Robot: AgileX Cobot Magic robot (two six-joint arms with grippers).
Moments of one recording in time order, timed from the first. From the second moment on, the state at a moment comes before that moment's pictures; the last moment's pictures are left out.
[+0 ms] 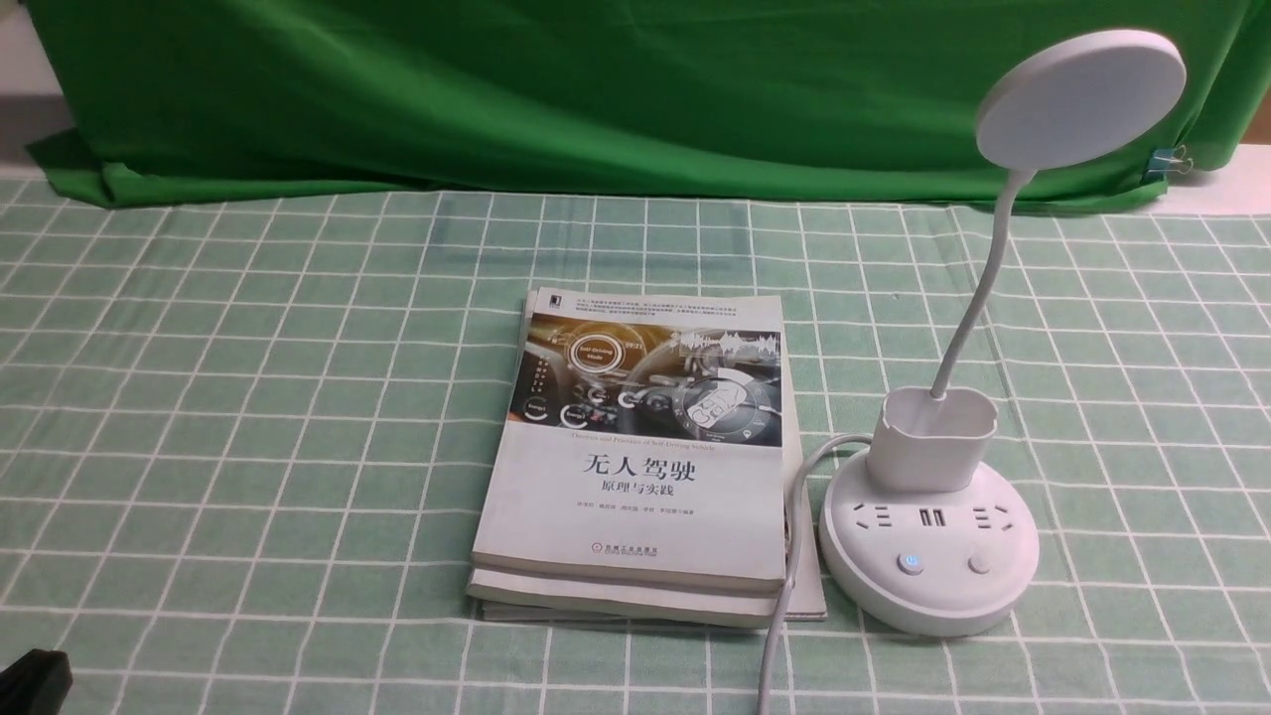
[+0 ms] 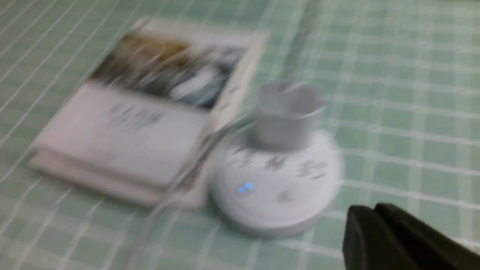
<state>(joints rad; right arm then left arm) 0.21 0.45 -0.46 0.10 0.60 -0.05 0.02 0.00 0.01 -0.17 0.31 0.39</state>
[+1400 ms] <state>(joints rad) 0.08 0.00 0.01 -0.01 0.26 -0.05 0.02 0.00 0.01 -0.17 0.31 0.39</state>
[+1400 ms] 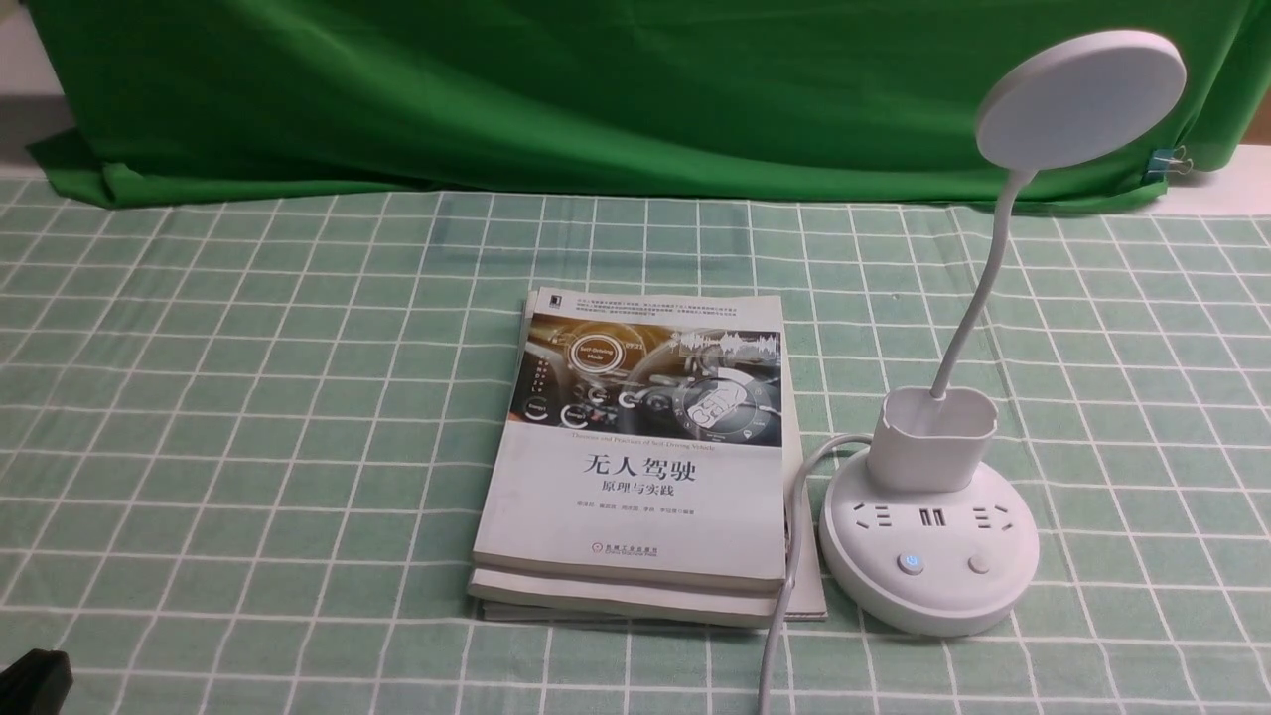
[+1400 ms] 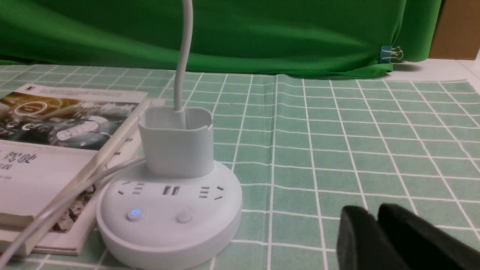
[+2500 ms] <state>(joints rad) 0.08 0.00 0.01 -0.01 0.26 -0.05 0.02 0.00 0.01 -0.17 0.31 0.39</state>
